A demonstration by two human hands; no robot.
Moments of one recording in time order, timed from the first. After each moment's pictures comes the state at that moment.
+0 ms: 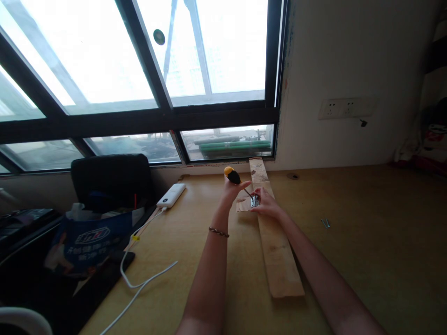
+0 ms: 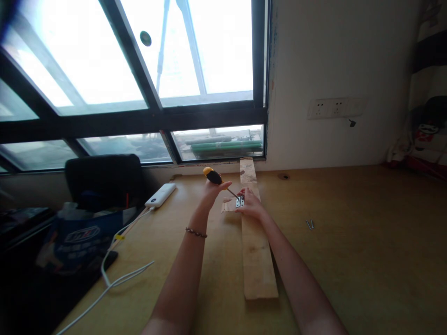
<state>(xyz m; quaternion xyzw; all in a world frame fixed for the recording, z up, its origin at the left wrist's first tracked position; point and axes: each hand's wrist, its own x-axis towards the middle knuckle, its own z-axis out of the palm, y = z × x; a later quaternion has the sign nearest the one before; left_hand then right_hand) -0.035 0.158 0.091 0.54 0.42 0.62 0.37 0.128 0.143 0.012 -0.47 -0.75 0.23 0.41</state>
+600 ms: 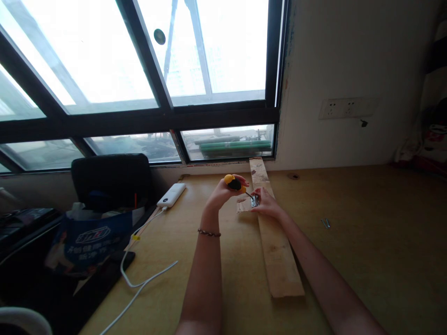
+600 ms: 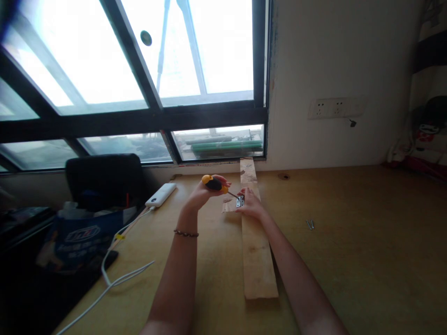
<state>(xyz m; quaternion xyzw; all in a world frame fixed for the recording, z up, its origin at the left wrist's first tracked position) -0.064 0.127 0.124 0.64 0.28 0.47 0.54 0.128 0.144 0.009 -0.46 -0.74 0.24 0.42</state>
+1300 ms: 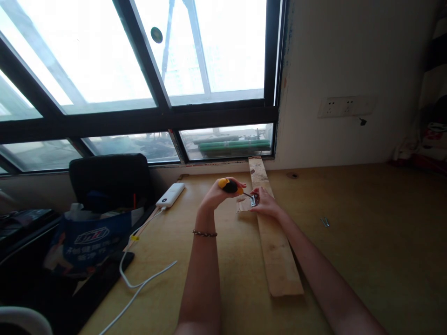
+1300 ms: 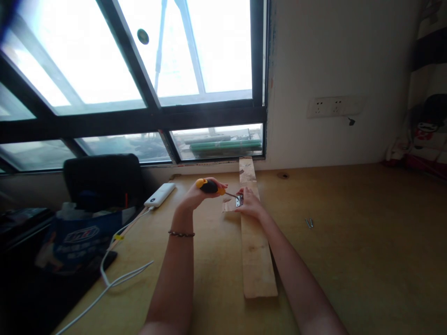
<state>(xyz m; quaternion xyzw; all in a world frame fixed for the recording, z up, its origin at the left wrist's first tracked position) -0.075 0.118 0.130 0.69 0.28 0.44 0.51 0.128 0.143 0.011 -0.48 -0.76 0.18 0.39</state>
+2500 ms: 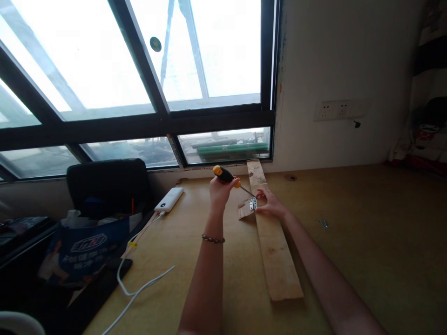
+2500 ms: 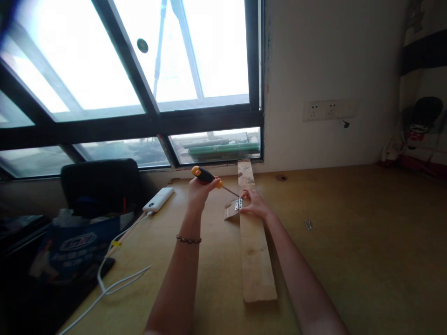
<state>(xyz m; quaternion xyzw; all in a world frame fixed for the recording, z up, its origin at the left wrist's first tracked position) -0.052 0.145 0.117 0.56 0.45 0.62 0.32 0.157 0.148 0.009 -0.45 -0.75 0.23 0.42</state>
